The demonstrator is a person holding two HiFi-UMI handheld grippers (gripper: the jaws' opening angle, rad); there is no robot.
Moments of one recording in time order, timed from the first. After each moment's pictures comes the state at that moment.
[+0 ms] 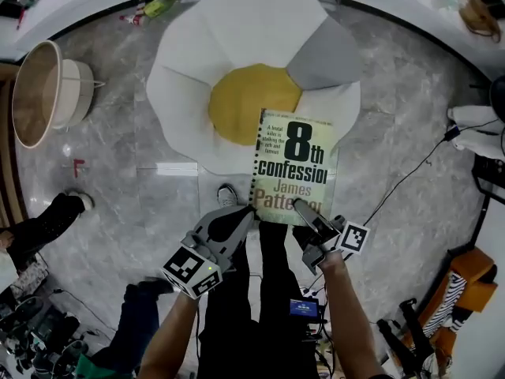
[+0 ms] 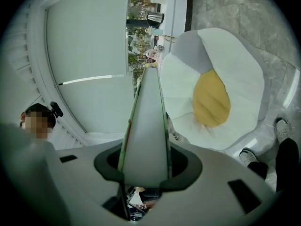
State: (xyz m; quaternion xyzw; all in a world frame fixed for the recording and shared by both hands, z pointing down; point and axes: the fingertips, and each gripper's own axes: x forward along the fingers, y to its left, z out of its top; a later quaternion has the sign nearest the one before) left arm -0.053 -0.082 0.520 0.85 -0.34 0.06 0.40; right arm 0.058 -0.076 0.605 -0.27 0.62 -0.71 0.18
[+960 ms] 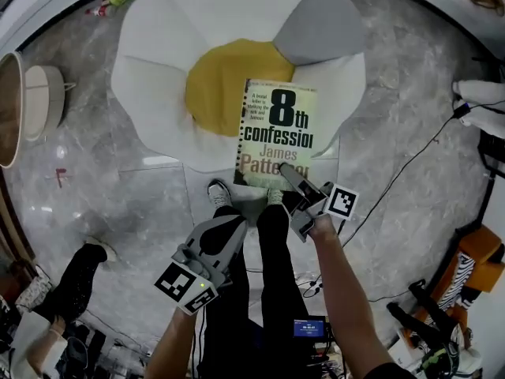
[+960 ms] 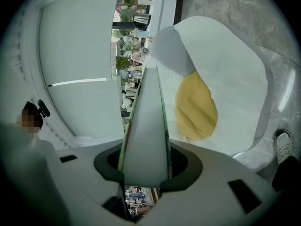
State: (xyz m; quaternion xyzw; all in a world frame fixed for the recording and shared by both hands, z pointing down) left arm -0.040 -0.073 0.631 0.84 -0.33 0.07 0.43; right arm 0.061 -0.126 0.779 -0.31 0.61 -0.71 0.17
